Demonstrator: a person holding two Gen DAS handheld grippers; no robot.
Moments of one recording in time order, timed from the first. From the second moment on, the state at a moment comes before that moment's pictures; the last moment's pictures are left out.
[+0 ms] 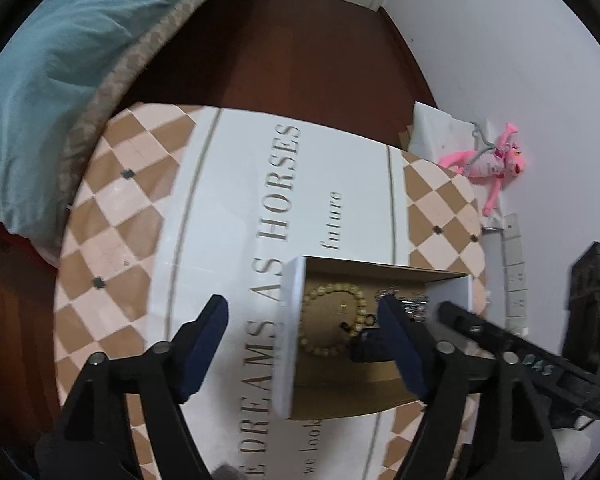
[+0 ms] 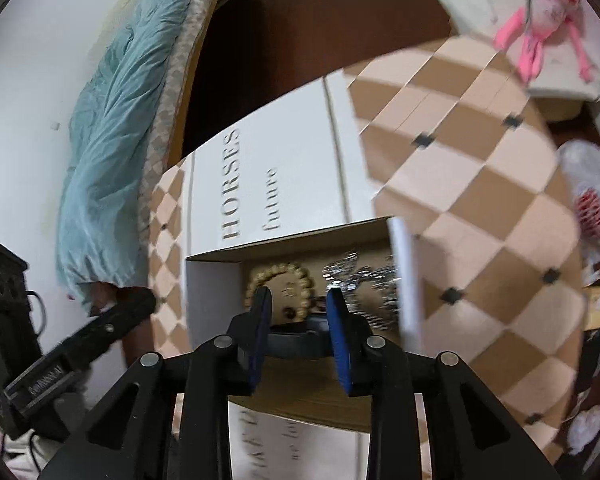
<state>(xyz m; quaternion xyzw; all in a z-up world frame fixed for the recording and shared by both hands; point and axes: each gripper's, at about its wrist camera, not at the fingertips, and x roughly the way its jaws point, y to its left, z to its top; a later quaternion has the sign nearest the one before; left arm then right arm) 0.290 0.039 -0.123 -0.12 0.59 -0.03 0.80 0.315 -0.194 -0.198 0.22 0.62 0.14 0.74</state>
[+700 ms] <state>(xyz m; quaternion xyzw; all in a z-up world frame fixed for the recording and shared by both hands) 0.206 0.015 -0.111 -0.01 0.52 0.02 0.85 0.213 -0.190 -0.156 -0.02 0.56 0.01 0.83</state>
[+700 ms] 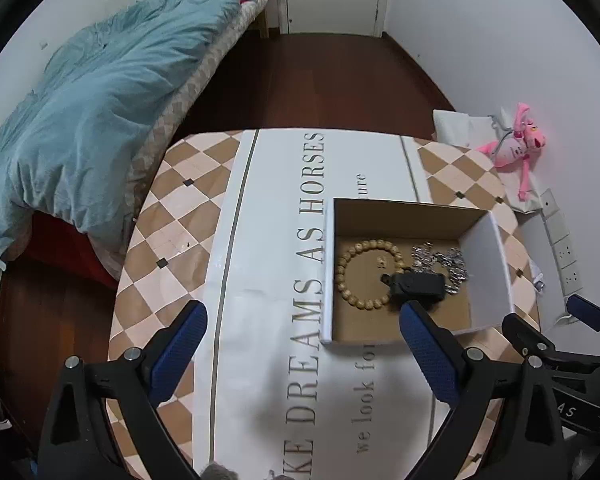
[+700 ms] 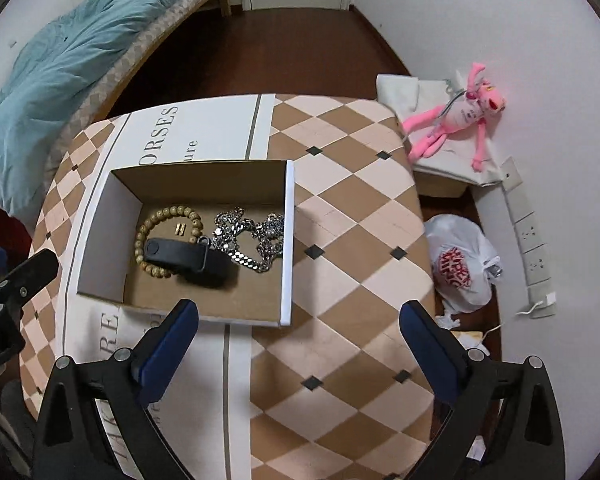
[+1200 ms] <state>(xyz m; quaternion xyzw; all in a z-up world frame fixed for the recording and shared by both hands) 0.114 -0.005 -0.021 -0.01 0.44 -0.02 0.90 0.113 -0.200 -0.056 0.00 0.47 -0.01 0.88</state>
